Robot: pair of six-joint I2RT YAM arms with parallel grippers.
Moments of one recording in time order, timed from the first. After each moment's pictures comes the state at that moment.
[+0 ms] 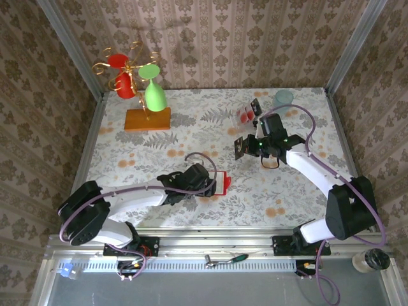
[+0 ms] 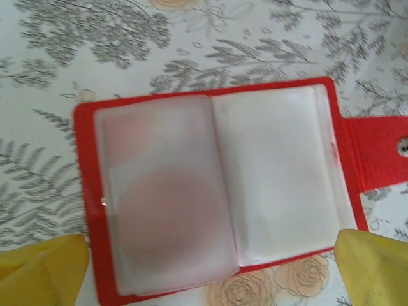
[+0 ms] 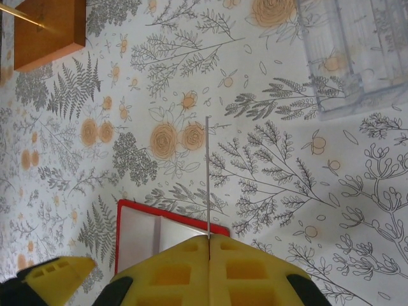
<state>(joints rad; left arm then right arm) -1.01 1.40 0.71 -0.28 -0.26 -0.72 0.33 1.43 1.00 -0.43 -0.30 0.58</state>
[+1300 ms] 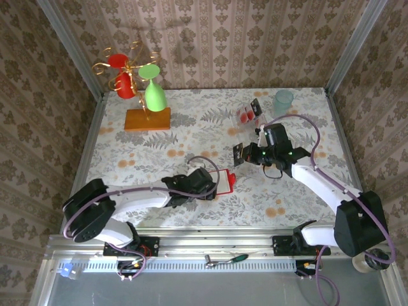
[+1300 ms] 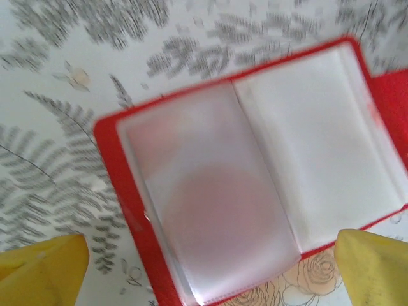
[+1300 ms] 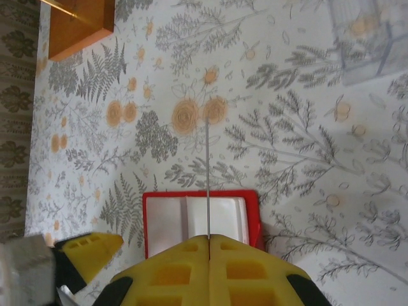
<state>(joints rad) -1.06 1.42 0.71 -0.28 -0.30 -0.74 0.35 1.29 0.82 -0.32 -0.35 0.64</state>
